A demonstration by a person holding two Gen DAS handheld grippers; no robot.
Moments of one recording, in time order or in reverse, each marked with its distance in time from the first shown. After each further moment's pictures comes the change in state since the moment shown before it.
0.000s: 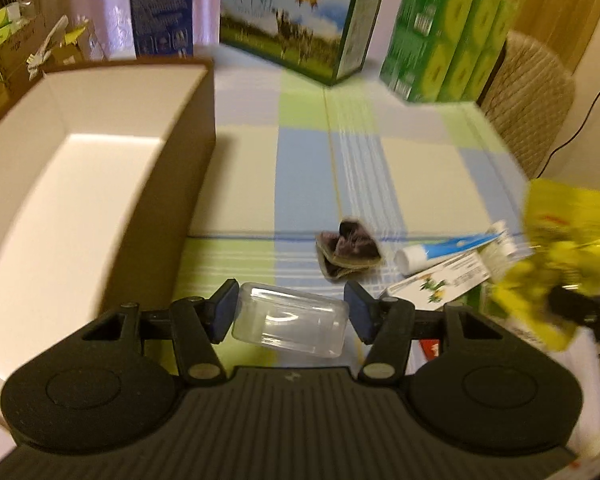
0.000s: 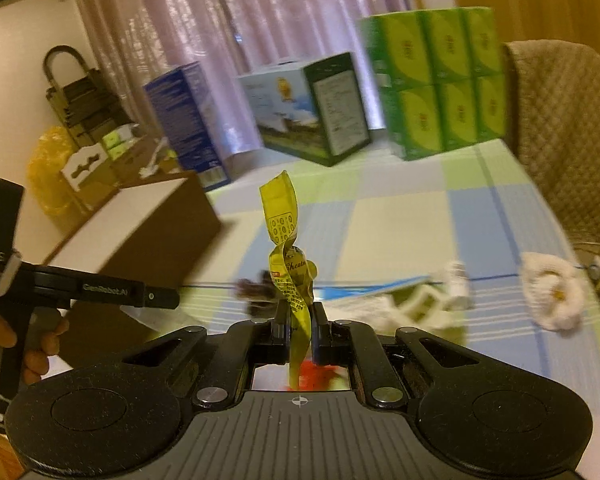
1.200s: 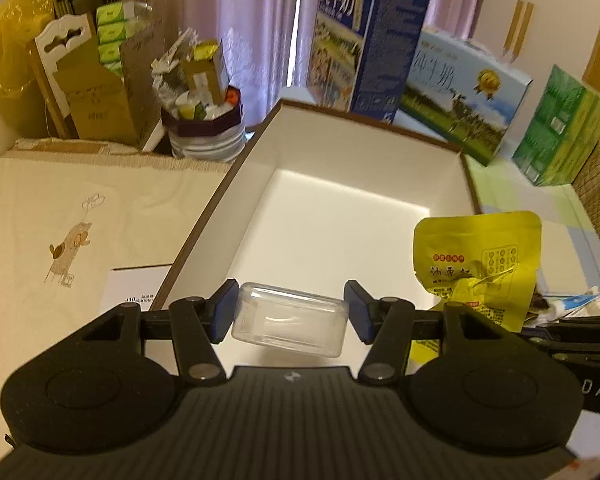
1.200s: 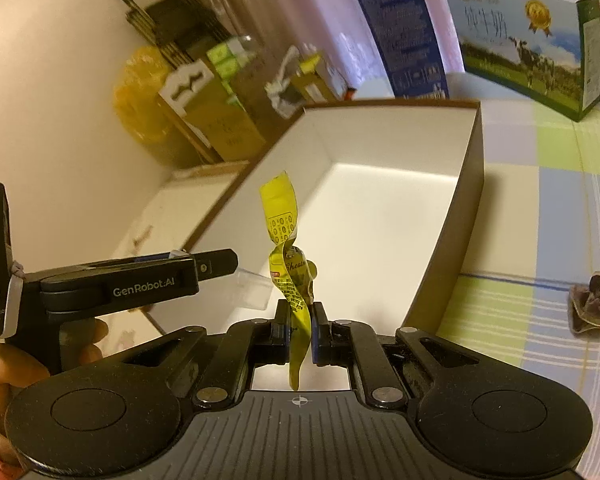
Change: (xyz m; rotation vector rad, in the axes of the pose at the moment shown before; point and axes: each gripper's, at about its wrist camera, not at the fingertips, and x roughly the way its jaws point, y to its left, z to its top) left arm -0.075 0.227 0.009 -0.137 -0.085 0.174; right arm 0.164 0.246 0.032 -0.039 0.290 0.251
